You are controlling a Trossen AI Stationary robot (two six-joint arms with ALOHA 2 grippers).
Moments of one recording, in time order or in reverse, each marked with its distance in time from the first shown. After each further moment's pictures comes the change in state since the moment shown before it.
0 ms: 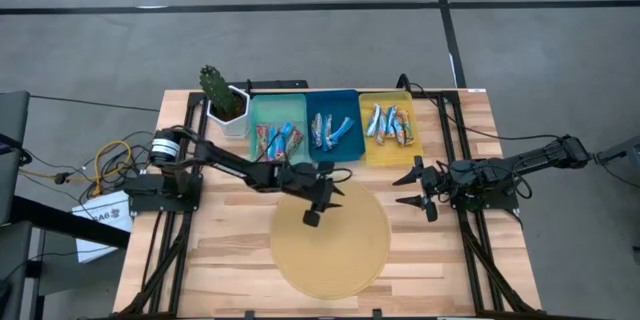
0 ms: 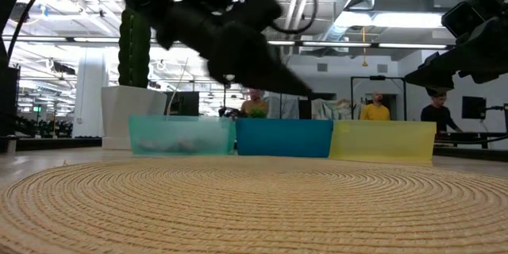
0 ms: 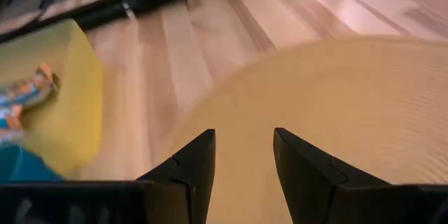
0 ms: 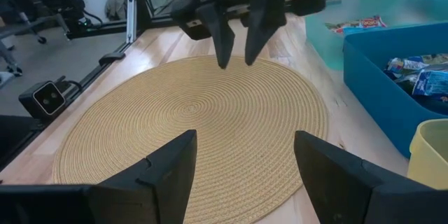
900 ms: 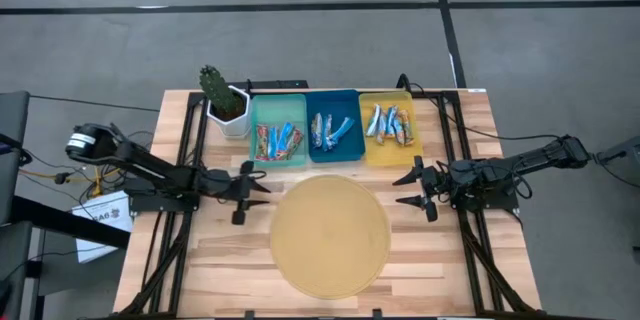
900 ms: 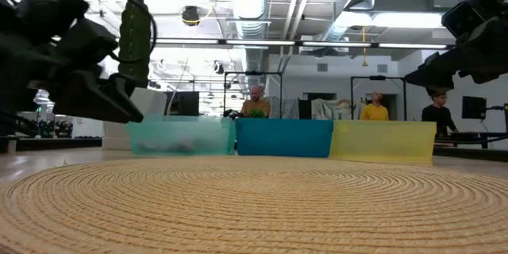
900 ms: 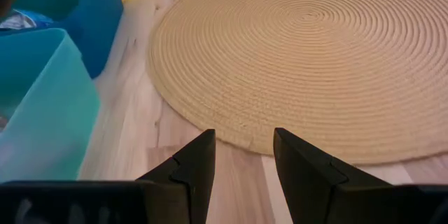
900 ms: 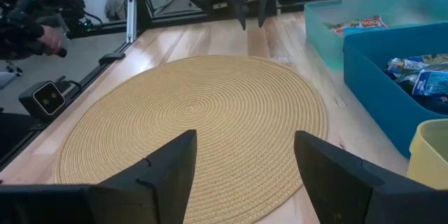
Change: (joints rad) left arm -0.089 -0.732 -0.953 0.249 -0.183 -0.229; right arm 0.000 0.000 0.000 0.000 0.000 0.000
